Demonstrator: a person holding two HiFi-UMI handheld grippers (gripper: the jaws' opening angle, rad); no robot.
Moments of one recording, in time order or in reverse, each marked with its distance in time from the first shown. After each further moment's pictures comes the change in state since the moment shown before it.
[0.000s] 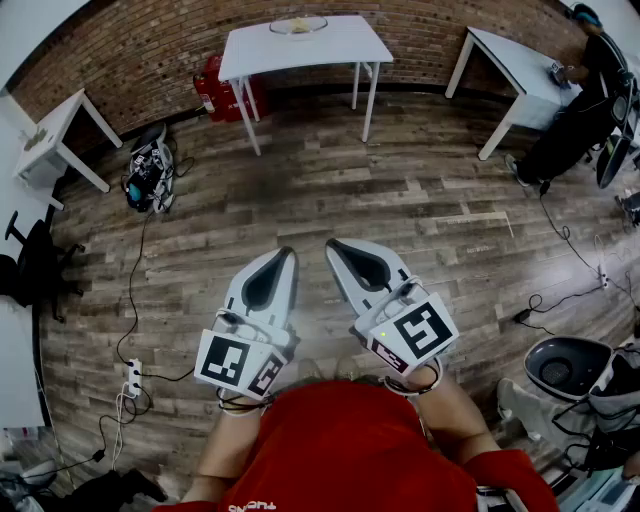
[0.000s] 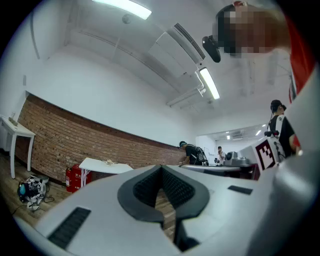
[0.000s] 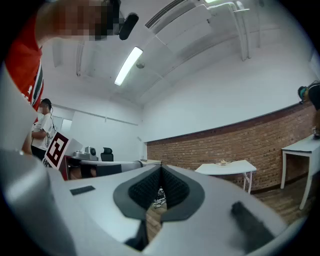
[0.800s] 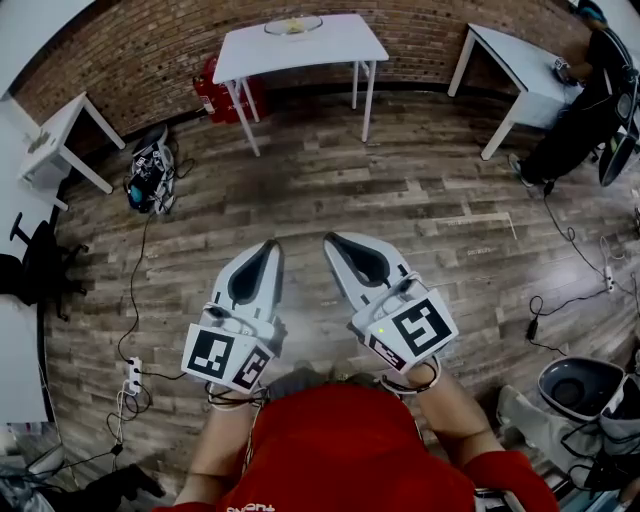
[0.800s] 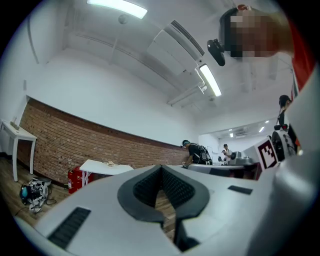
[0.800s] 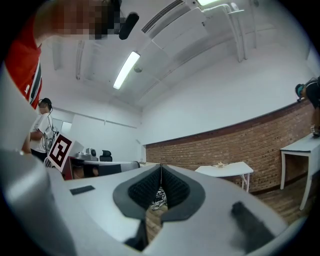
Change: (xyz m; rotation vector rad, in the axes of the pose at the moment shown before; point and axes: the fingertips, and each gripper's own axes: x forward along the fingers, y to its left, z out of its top) left arm 0.040 -0.013 -0.002 0.019 -0.003 0.034; right arm -0.023 -0.052 0.005 0.010 -0.029 -0.005
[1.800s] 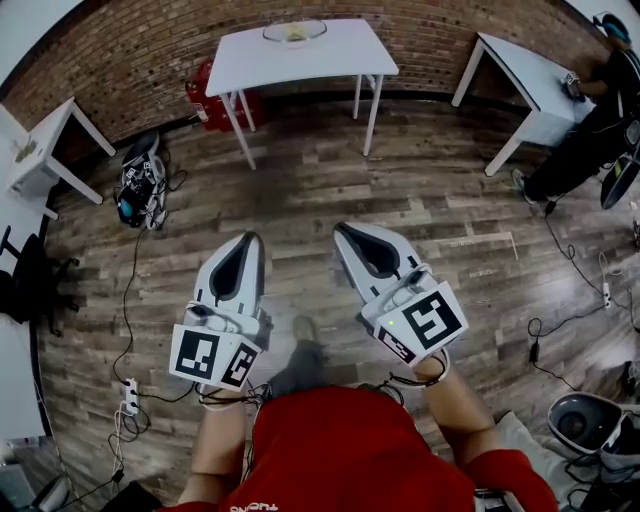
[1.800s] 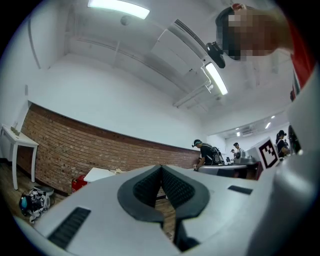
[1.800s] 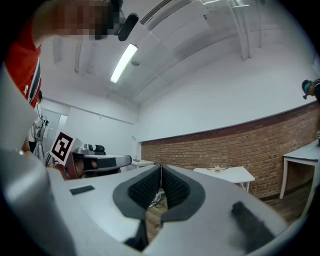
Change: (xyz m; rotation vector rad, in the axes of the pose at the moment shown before) left arm 0.106 0.127 0.017 0.042 -0.056 0.062; right arm 0.120 -0.110 -0.004 -0.050 0.016 -0.014
